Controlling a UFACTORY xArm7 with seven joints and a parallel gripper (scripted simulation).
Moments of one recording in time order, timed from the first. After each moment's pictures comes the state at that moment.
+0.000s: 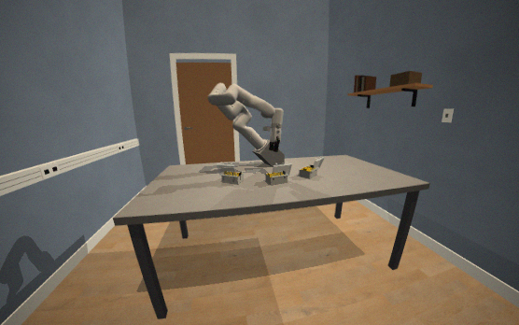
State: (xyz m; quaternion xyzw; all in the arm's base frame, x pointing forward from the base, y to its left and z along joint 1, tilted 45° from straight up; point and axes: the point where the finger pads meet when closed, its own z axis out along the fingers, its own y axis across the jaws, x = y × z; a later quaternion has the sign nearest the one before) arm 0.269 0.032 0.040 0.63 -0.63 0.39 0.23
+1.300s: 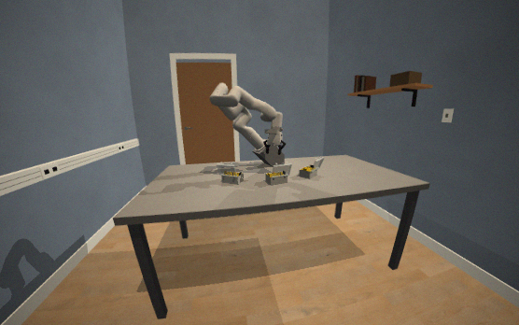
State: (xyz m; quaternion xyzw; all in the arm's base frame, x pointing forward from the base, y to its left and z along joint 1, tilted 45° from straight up) arm 0.270 0.016 0.024 0.82 -0.30 0.32 0.36
